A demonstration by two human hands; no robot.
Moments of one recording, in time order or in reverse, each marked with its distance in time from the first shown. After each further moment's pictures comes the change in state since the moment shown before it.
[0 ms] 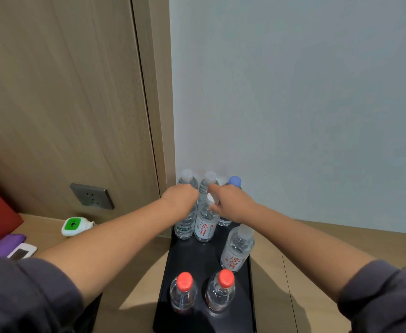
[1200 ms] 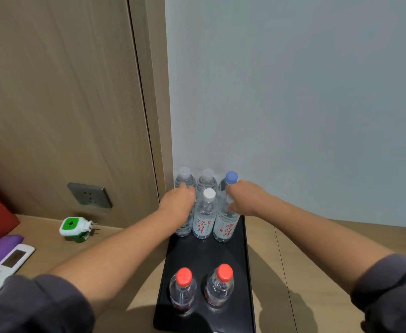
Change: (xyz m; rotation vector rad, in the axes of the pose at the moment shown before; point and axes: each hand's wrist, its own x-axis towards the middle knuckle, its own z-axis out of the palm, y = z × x) left_hand -0.011 0.010 0.021 -0.112 0.120 -0.130; right_hand -0.016 0.022 -0.019 -0.219 -0.161 0.149
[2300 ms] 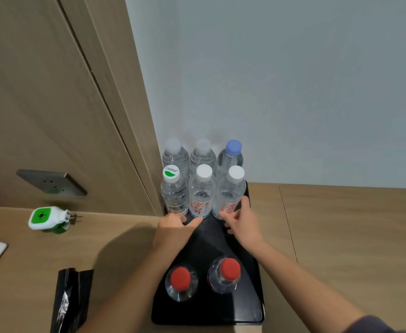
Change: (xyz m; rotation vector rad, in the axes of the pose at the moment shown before) left_hand -0.001 0.020 0.169 -0.775 -0.141 -0.465; right_hand 0.014 -0.016 0.192 1.224 0.276 0.442
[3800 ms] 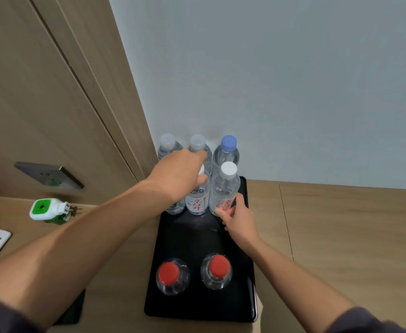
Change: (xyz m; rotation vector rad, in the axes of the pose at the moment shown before) left_hand -0.022 0.126 -0.124 0.583 0.078 0.677; right_hand 0.014 0.022 0.005 -0.035 -0.025 -0.078
